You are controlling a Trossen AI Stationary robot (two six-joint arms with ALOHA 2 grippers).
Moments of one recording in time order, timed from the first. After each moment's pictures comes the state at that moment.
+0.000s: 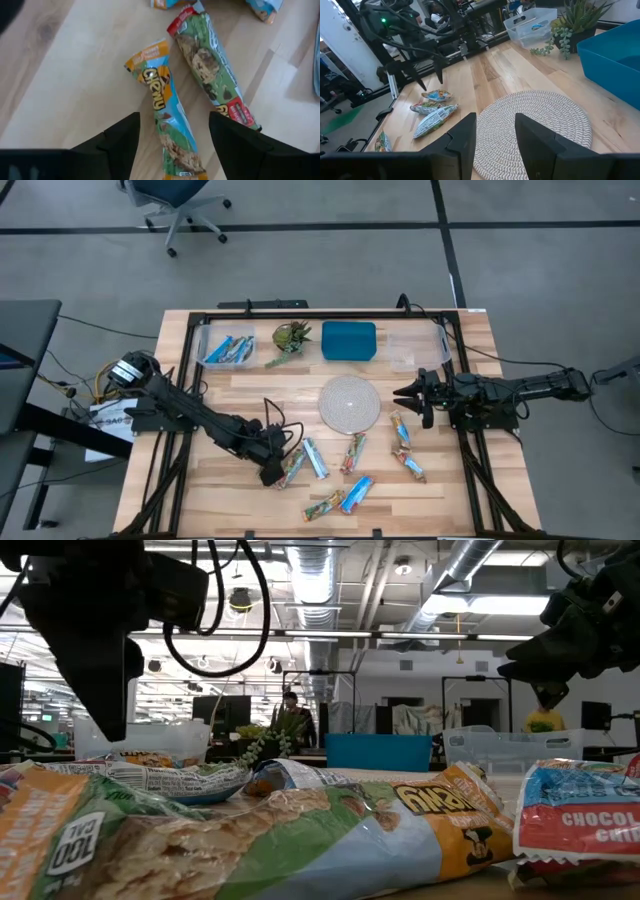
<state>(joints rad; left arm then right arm) -0.48 1.62 0.97 -0.57 -0.09 -1.00 0.09 0.23 0.01 0.03 0.10 0.37</state>
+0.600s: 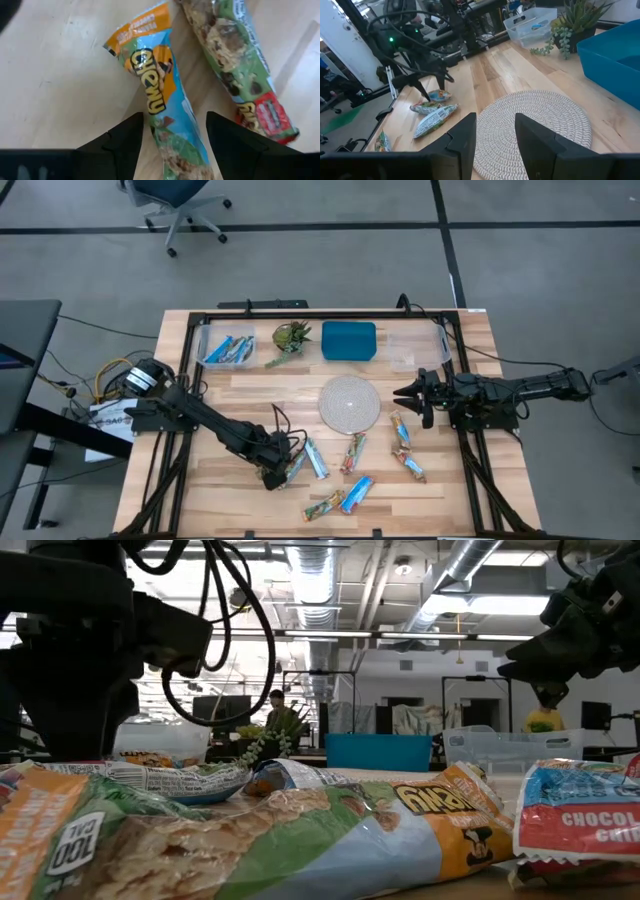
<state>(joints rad) -0.47 1.75 0.98 -0.52 -0.01 -0.98 0.09 0.23 0.01 0.03 0.10 0.37</state>
